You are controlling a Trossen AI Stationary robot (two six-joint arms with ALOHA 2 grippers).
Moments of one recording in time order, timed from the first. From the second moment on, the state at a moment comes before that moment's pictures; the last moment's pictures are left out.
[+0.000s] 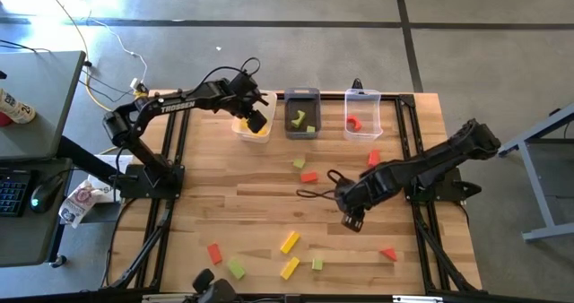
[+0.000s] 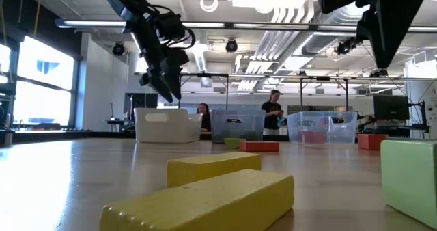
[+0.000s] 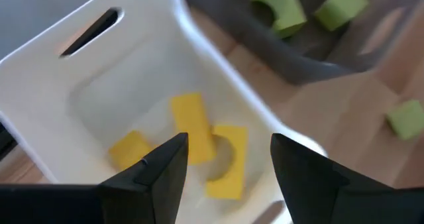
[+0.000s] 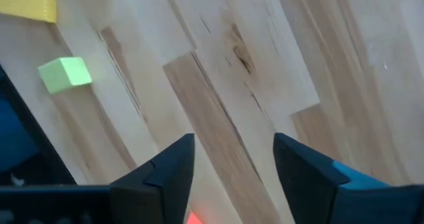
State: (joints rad) left arm 0.74 1.60 1.14 -0.58 0.04 -0.09; right arm 0.39 1.48 1.16 -1.03 -0.04 0.85
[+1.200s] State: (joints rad) left arm 0.12 1.60 1.19 -0.67 0.04 -0.26; right arm 0.76 1.49 1.16 -1.15 -0.04 1.35
